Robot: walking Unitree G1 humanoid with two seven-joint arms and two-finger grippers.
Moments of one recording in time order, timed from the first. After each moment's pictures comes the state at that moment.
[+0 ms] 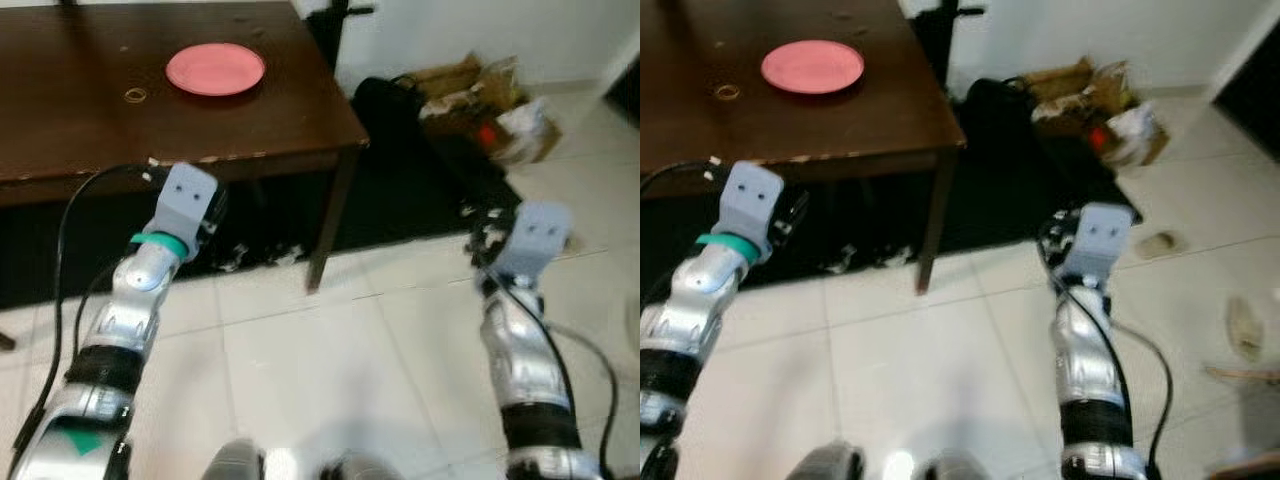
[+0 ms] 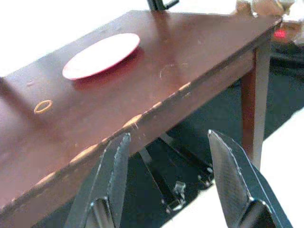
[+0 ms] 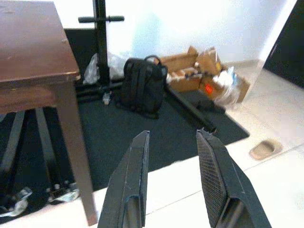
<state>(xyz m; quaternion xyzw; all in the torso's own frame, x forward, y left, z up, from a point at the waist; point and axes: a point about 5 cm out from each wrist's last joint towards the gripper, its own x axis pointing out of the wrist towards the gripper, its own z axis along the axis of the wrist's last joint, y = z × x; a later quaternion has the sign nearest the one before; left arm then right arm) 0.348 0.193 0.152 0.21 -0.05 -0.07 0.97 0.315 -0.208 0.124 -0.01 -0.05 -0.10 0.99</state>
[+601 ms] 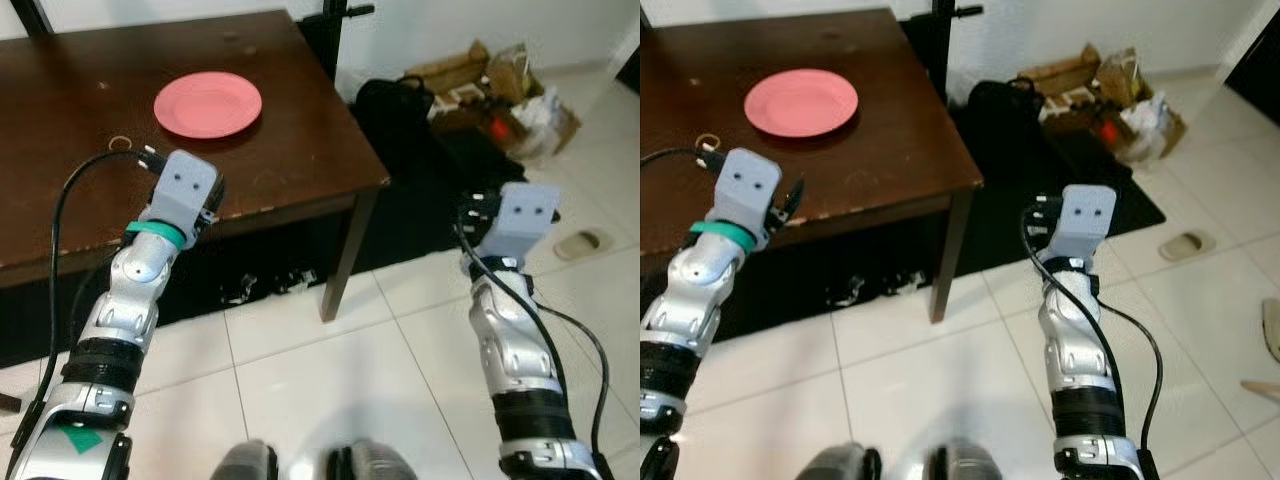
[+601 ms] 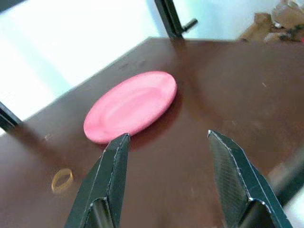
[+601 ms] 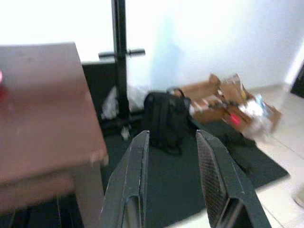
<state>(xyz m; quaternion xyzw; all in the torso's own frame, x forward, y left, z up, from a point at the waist) 0.348 0.187 0.169 0.22 -0.10 -0.06 0.97 0.321 -0.192 0.150 -0.02 -0.10 -0.06 0.99</state>
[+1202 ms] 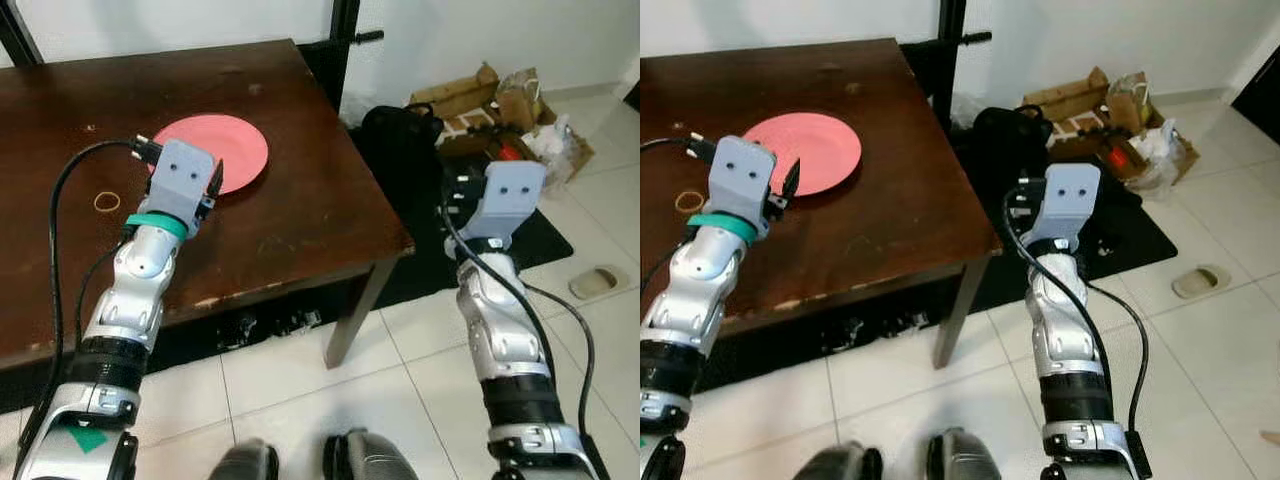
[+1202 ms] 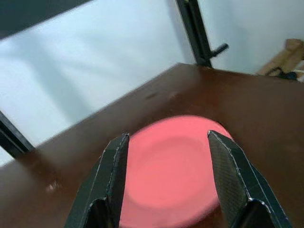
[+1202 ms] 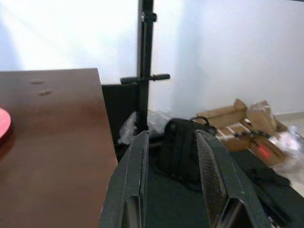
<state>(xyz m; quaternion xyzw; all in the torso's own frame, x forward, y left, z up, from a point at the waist) 0.347 0.185 0.182 0.20 -0.13 -0.03 0.97 0.330 -0.174 0.167 -0.02 -0.12 -0.02 0.99</state>
